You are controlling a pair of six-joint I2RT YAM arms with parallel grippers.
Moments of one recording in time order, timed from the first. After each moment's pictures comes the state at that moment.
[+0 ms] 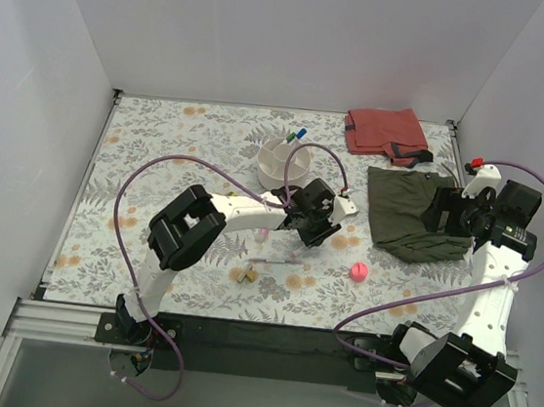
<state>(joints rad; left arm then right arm) -0.92 2.09 1.47 -0.29 0.20 0.15 -0.41 1.07 1.03 -0.75 -0.52 -0.29</state>
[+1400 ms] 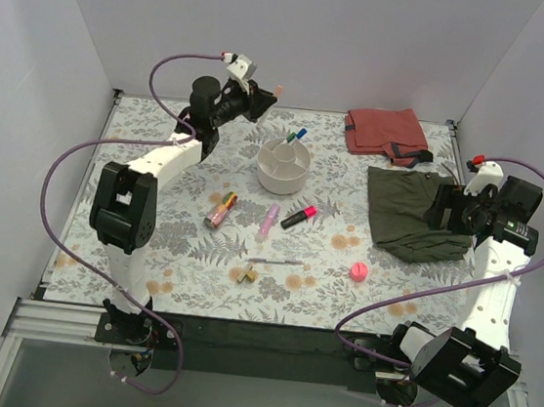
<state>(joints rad) -0.32 1.87 1.48 0.47 0.49 -0.11 -0.40 1.10 1.06 -0.76 -0.46 -0.29</state>
